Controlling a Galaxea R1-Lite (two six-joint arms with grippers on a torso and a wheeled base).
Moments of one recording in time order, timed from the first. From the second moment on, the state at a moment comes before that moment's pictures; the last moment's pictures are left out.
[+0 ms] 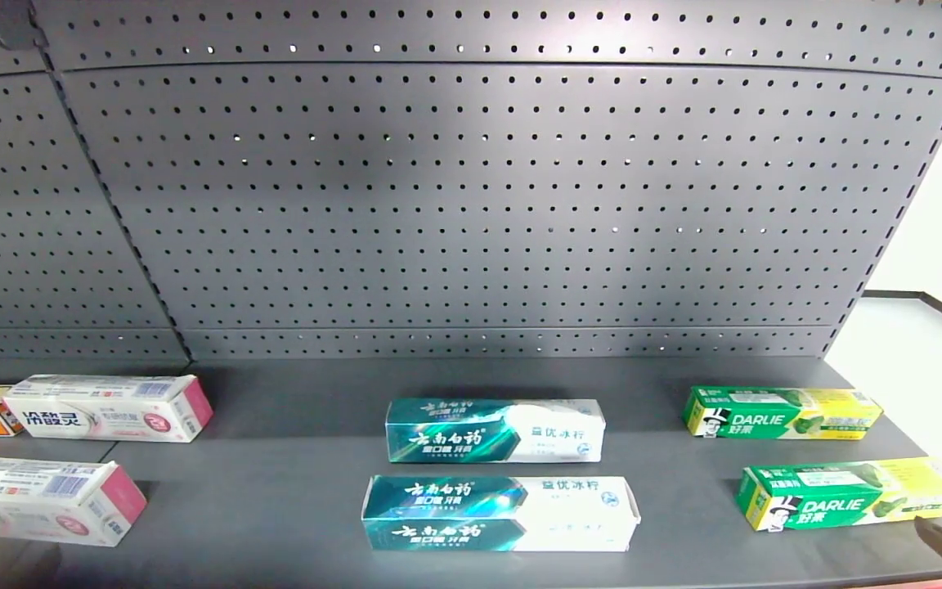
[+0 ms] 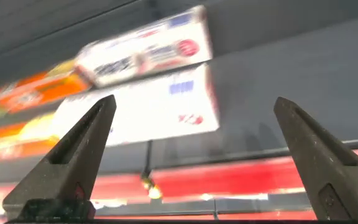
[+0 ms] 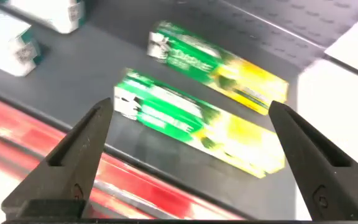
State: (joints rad) left arm -0.06 0.56 -0.22 -0.14 0.23 0.25; right arm 0.19 0.70 -0.38 -0.07 0.06 -0.27
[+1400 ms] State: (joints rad) left arm 0.00 0.01 -0.02 0.03 -0.01 0.00; right arm 0.08 0.09 0.00 0.00 0.00 0.00
